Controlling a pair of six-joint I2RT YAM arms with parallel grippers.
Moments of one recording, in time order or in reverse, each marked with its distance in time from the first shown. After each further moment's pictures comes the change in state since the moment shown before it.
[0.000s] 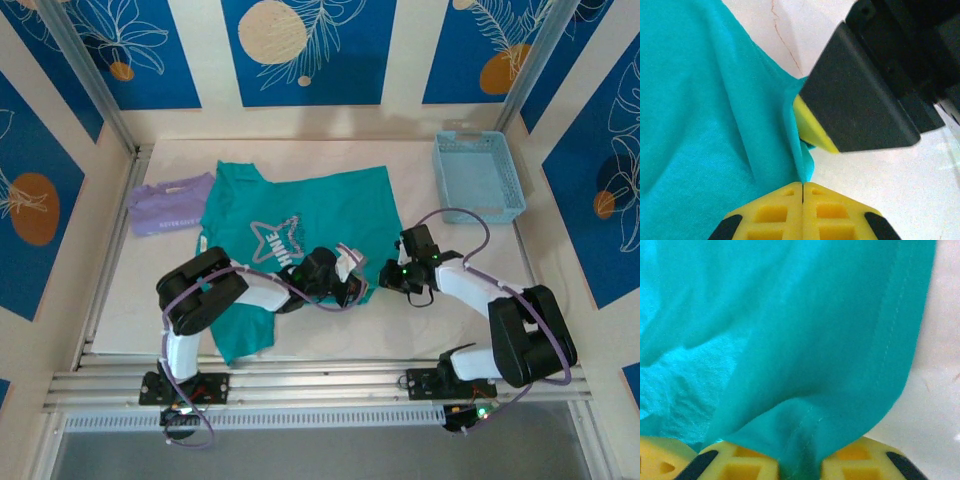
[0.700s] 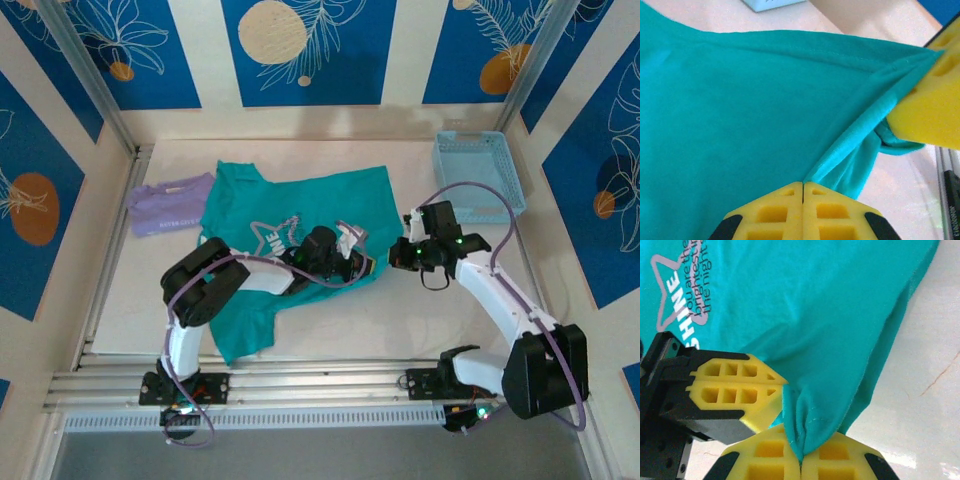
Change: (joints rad) left arm 0.077 0.059 0.163 0.012 0.097 -0.087; right arm -0.098 -0.175 0.232 -0.292 -0.104 -0.158
